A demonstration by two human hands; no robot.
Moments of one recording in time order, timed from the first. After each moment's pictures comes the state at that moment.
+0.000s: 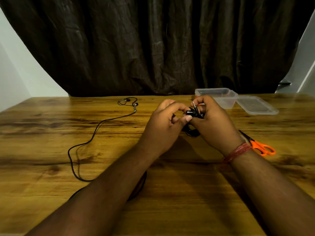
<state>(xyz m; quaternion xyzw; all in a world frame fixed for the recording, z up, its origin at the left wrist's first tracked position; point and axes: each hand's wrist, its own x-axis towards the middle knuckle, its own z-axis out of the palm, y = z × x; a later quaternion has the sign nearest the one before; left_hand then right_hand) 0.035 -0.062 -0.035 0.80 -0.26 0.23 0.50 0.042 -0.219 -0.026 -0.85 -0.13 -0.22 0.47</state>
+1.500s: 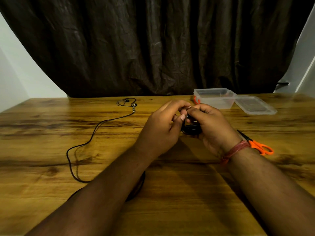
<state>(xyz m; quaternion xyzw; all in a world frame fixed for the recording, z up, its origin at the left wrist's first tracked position) 0.037 -0.060 -0.035 0.78 -0.35 0.31 0.41 0.041 -0.207 -0.025 -0.65 -0.07 -0.03 0.76</state>
